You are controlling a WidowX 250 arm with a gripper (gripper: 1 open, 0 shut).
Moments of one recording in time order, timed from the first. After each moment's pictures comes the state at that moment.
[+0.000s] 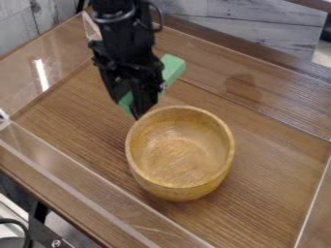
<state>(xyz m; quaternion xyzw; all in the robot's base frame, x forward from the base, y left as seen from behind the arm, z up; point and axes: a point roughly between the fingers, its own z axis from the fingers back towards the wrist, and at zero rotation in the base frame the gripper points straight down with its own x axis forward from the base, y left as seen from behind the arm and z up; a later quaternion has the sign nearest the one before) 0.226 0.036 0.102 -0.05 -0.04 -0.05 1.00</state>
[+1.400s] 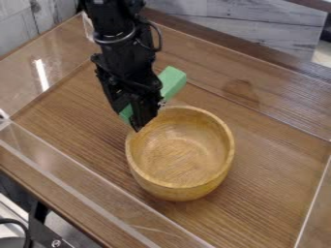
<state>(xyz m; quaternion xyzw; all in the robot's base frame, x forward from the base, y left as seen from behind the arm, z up) 0.224 0.038 0.088 -0.04 -0.05 -0.07 1.00</state>
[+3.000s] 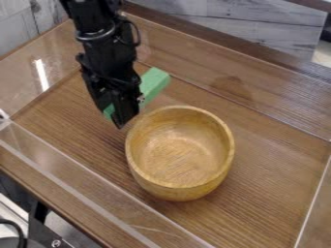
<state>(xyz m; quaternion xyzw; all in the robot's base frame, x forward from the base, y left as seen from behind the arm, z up) 0.219 0.069 0.083 -0.06 -0.03 -0.06 1.00</state>
